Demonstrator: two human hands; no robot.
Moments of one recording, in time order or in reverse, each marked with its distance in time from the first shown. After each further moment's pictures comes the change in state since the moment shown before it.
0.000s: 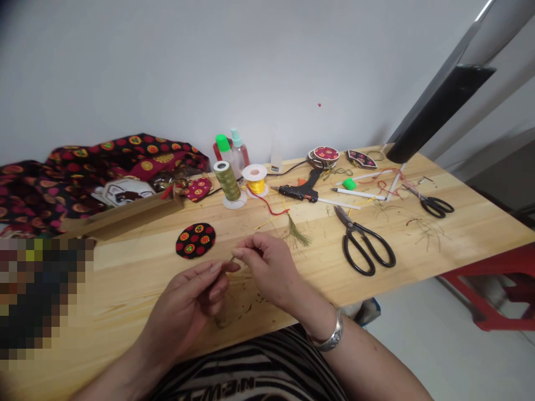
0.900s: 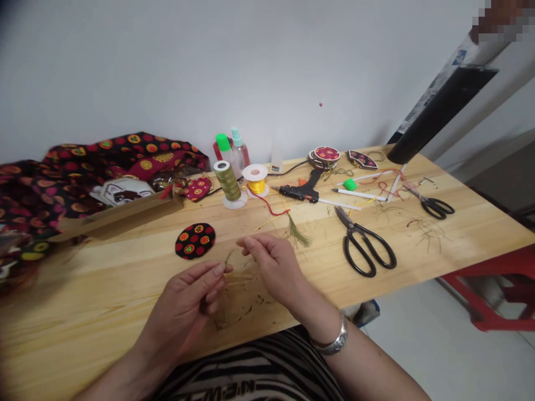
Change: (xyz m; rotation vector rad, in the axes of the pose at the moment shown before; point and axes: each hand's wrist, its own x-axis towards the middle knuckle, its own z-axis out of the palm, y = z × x) left_hand 0.002 -0.004 0.001 0.006 0.098 0.090; right_hand -0.001 0.004 -0.002 0.090 0.036 0.137
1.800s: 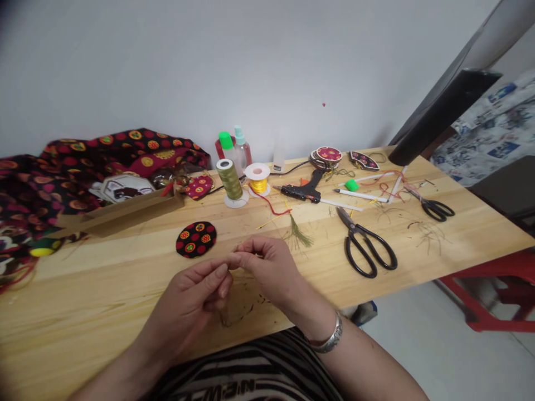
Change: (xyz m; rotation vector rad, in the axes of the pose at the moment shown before) left_hand 0.001 0.006 0.000 0.017 -0.141 -0.027; right_hand 0.000 -0.008 0.011 0.260 -0.078 0.120
